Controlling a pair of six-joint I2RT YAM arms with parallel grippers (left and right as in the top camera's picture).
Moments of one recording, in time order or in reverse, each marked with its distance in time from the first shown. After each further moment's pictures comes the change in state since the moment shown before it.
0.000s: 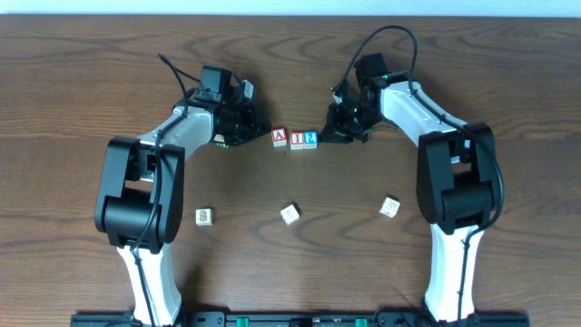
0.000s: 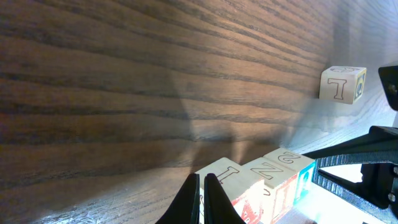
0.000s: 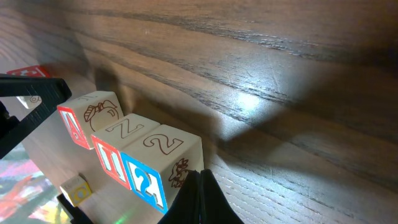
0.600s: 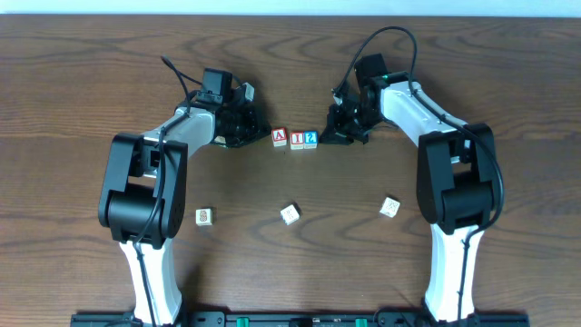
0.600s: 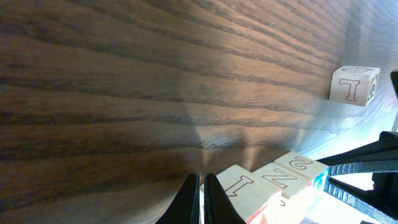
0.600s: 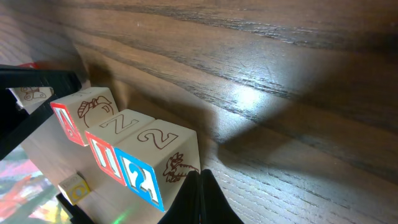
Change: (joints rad) left arm 0.000 0.034 0.000 0.025 0.013 -0.004; right arm 0.000 0.000 0.000 -0.018 0.007 0.000
